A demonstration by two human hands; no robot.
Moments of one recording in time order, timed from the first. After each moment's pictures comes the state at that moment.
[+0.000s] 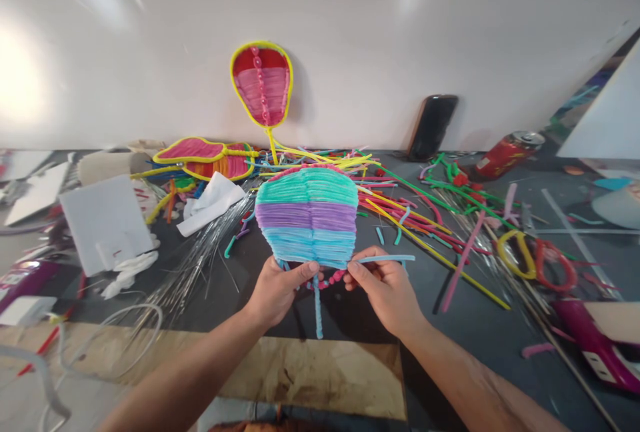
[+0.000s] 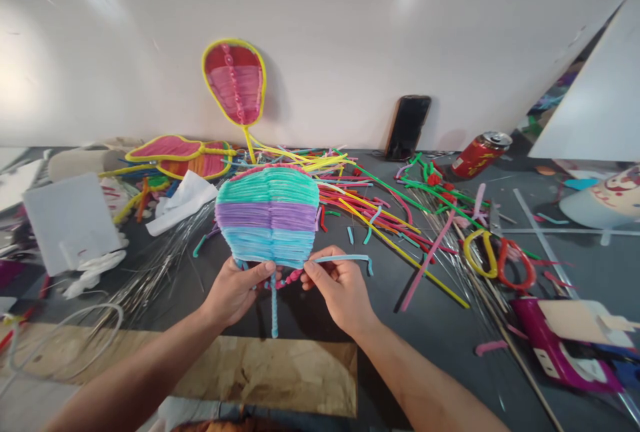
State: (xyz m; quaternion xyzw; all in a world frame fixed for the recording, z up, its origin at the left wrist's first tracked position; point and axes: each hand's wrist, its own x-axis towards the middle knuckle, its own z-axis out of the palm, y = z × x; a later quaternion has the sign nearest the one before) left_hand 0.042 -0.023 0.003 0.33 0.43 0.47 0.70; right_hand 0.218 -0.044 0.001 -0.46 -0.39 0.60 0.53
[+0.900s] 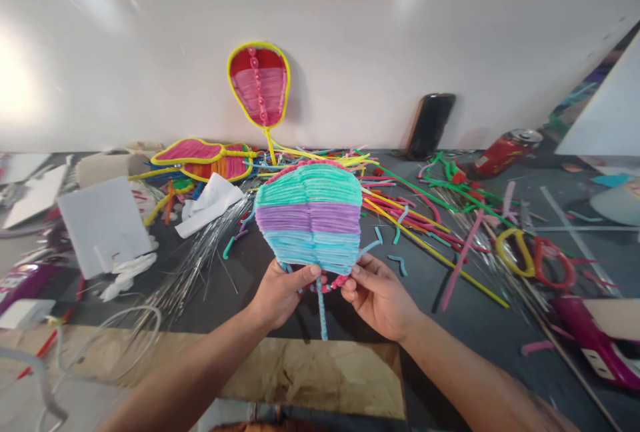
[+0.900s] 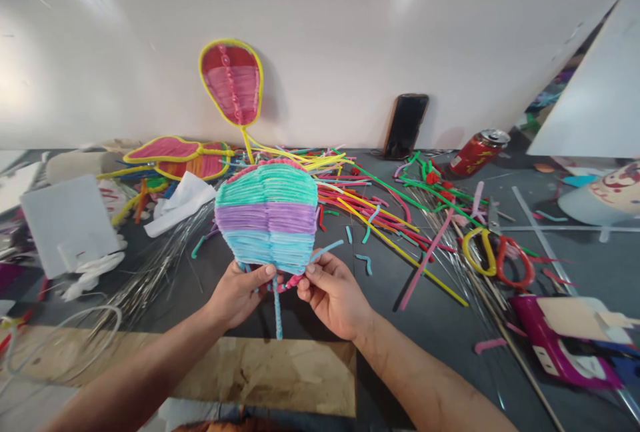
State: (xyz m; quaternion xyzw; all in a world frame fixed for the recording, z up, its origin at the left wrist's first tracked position) left_hand 0.047 -0.024 0.002 0.31 0.38 0.45 0.74; right_hand 0.212 -0.045 -0.003 -0.29 -0.13 0.80 0.51
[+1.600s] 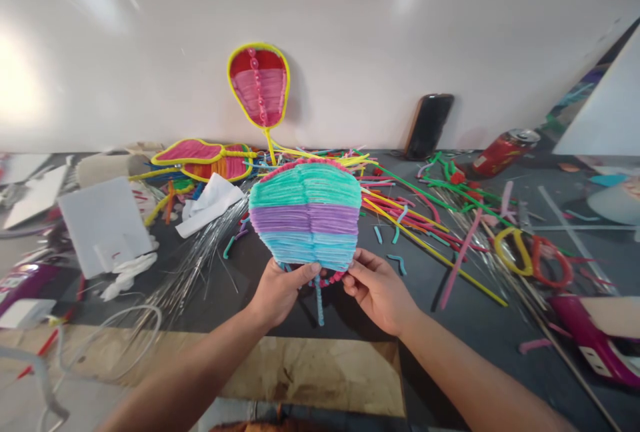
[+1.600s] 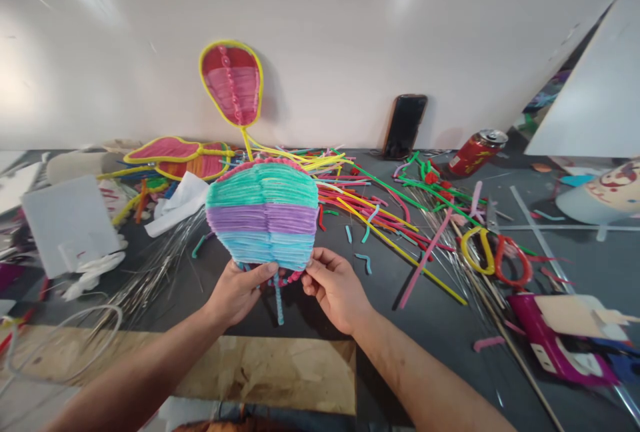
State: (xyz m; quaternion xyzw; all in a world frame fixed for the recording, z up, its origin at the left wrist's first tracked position) left_hand 0.046 -0.021 -0.006 0.35 0.40 0.49 0.69; right_hand 0.213 -0.040 -0.008 -0.35 -0.17 0.76 0.52
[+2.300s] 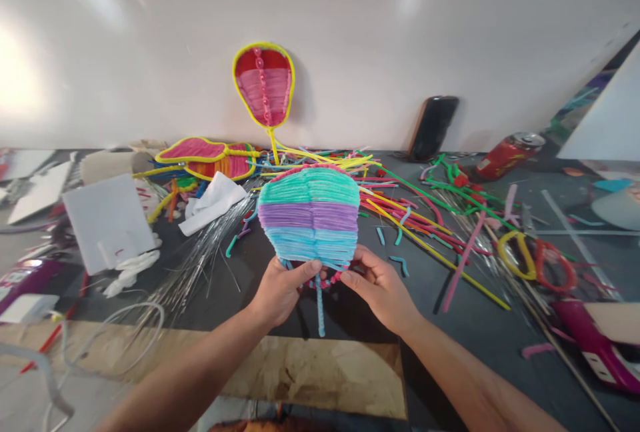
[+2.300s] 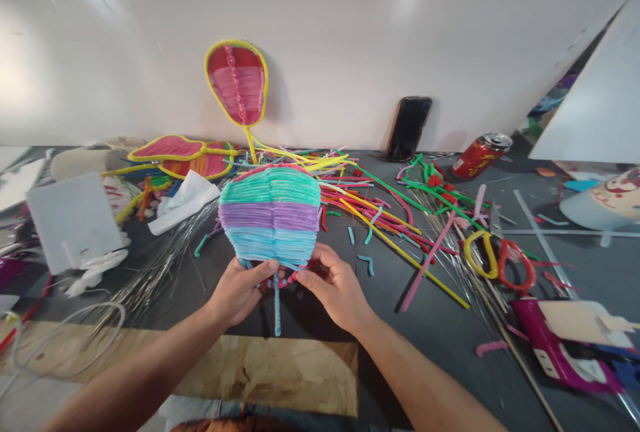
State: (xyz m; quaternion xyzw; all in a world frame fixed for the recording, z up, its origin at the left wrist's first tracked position) left_hand 0.045 -0.023 -0.001 0.33 0.39 0.47 0.72; right_hand 0.220 -0.042 -0.004 -0.41 -0.50 0.58 0.48
